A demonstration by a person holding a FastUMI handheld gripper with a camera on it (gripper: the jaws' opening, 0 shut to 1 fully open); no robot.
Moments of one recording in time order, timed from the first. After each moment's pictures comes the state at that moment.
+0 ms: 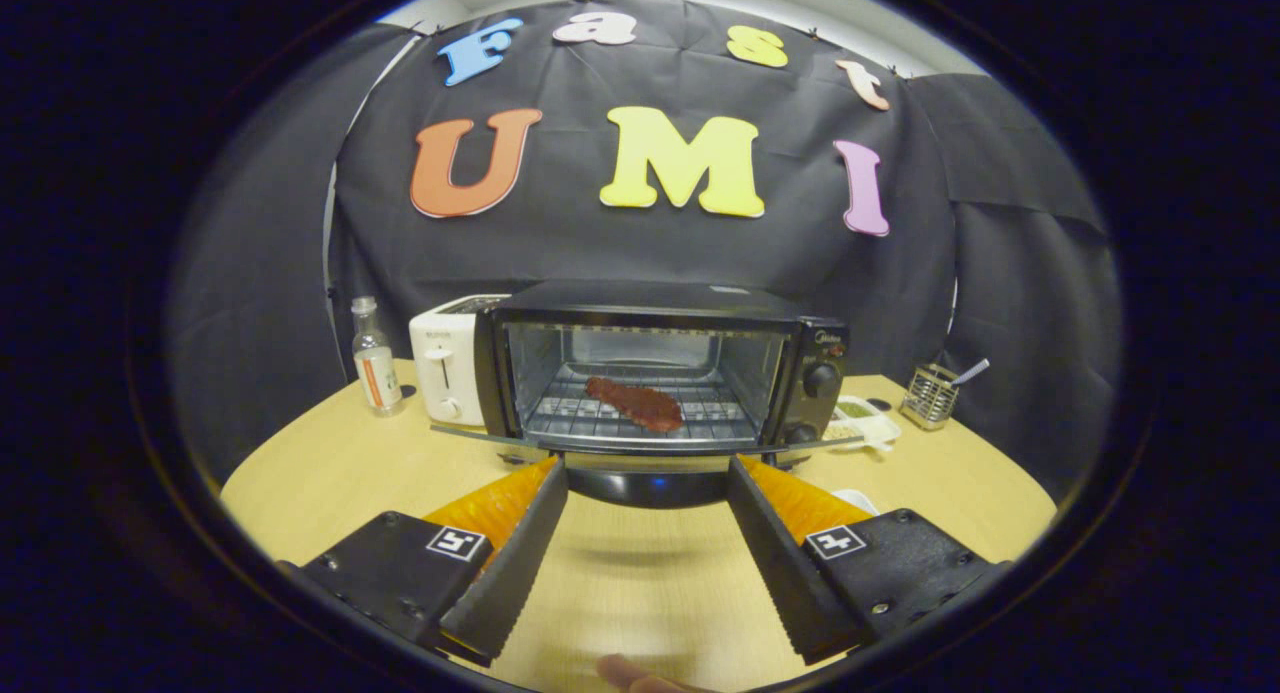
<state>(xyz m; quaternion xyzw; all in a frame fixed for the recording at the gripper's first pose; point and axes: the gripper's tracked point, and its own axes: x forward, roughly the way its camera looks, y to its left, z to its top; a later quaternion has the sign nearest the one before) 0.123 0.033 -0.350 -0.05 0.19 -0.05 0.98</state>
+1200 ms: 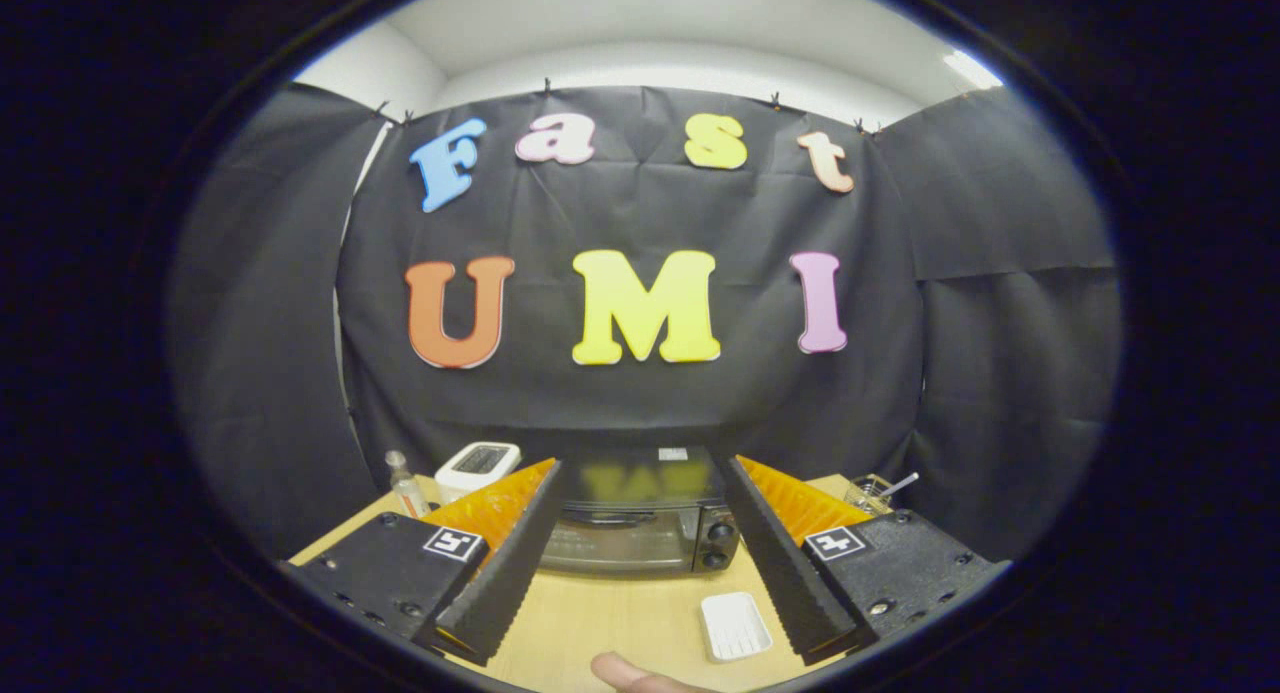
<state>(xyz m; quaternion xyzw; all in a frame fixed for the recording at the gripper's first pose) 0.043 -0.016 -0.091 -0.01 0.06 -0.03 1.00</state>
